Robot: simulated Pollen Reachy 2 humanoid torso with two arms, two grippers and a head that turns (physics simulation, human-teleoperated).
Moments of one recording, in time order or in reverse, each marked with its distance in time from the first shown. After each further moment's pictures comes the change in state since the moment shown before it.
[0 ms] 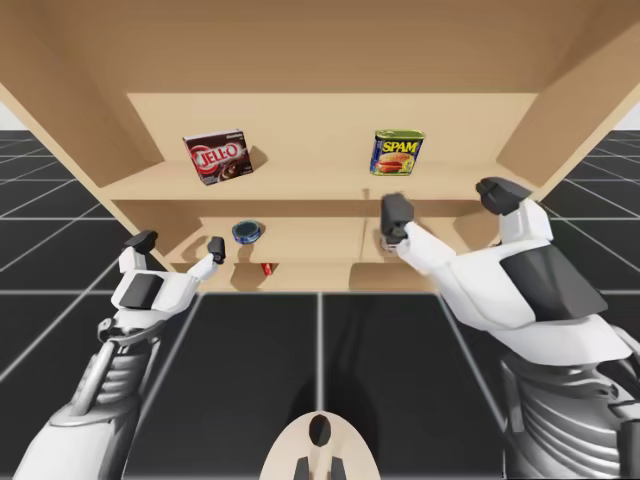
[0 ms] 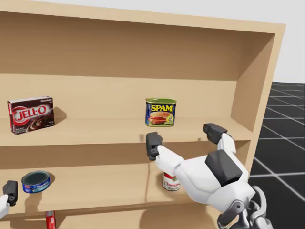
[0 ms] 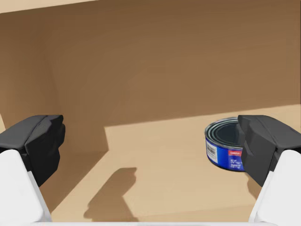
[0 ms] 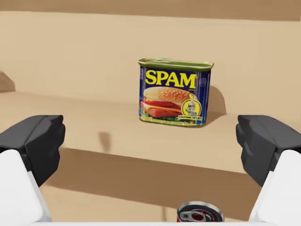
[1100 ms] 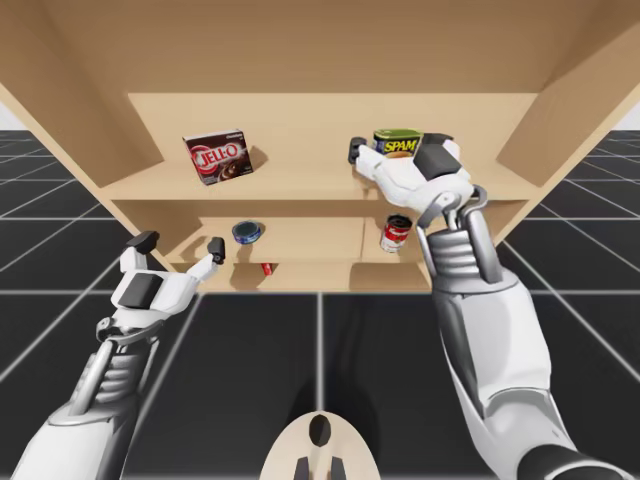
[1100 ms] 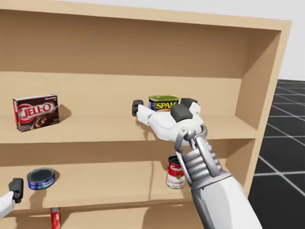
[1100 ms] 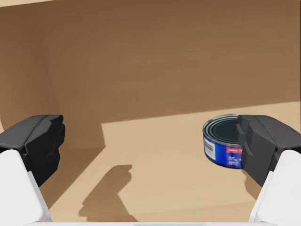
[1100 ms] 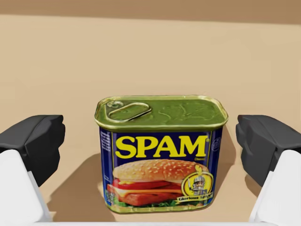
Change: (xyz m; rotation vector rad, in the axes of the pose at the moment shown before) left arm 0.000 0.002 -0.001 -0.014 0.015 0.015; right arm -0.014 -0.002 -0.145 -0.108 0.144 0.002
